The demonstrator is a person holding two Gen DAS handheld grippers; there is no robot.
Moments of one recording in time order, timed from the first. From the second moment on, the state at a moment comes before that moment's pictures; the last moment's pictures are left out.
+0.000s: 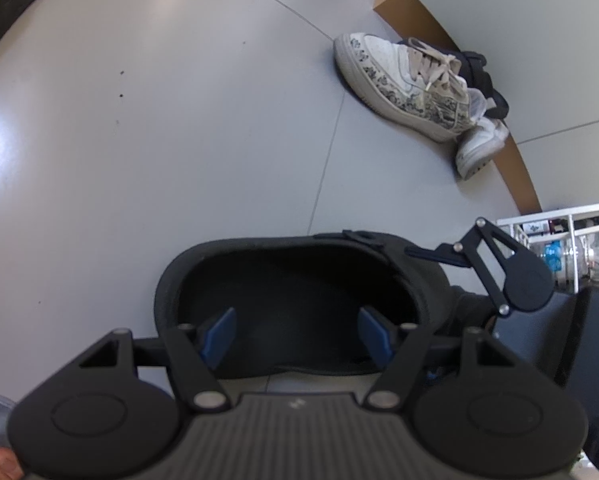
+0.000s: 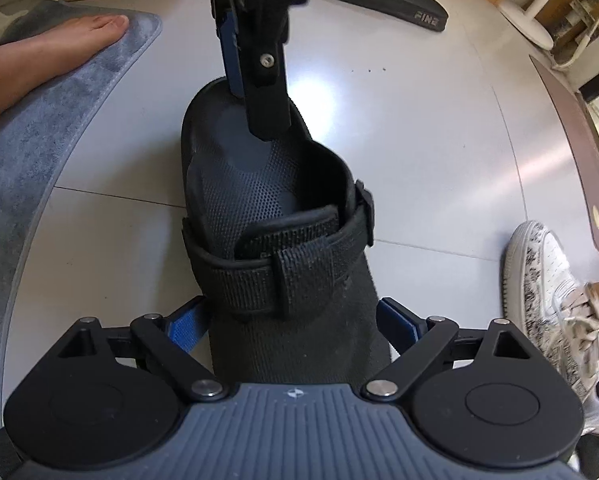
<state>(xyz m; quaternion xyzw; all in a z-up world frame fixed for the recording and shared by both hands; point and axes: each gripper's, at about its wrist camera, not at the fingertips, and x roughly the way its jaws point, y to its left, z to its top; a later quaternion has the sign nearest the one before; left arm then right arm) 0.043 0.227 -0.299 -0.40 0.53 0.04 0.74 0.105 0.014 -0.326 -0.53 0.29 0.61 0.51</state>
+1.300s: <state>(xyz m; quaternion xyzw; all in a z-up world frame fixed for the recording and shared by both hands) 0.039 0.242 -0.299 -0.42 0.51 0.06 0.75 0.120 0.009 -0.306 -0.35 0.46 0.57 0.59</state>
